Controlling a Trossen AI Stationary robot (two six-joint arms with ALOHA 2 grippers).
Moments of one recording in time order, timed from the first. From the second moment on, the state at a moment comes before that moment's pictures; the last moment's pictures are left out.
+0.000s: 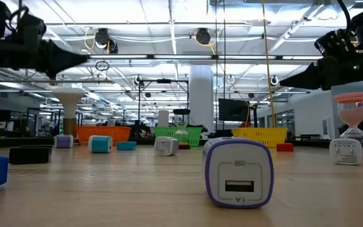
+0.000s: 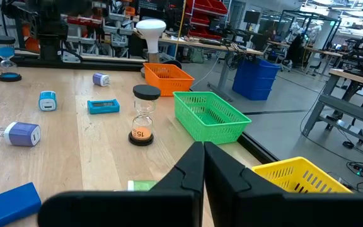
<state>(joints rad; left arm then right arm) 0.43 0.01 0.02 0.14 0.07 0.03 -0.41 0.13 0.01 0.04 0.05 -0.17</state>
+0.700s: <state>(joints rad) 0.42 0.05 0.02 0.42 0.05 -0.39 -0.41 0.13 0.01 0.04 0.05 -0.17</state>
